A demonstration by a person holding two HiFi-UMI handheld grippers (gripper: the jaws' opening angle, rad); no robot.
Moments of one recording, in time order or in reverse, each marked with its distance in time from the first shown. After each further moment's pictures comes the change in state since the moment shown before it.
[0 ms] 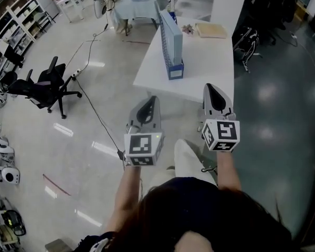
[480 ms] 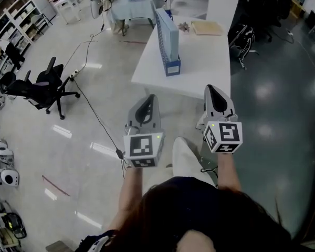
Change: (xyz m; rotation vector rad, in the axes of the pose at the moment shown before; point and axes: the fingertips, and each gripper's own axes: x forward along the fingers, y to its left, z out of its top) left arm -0.030 -0.011 0.012 0.013 -0.034 0.025; right arm -0.040 0.006 0.006 -0.001 0.008 -0.005
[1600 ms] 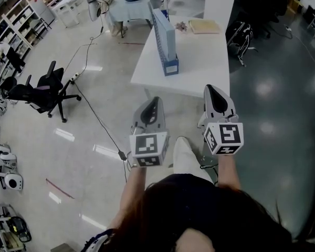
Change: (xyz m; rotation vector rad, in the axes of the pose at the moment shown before) left arm 0.003 -0.022 -0.015 -0.033 0.056 -0.029; right arm -0.016 0.000 0.012 -0.003 -0.010 -0.007
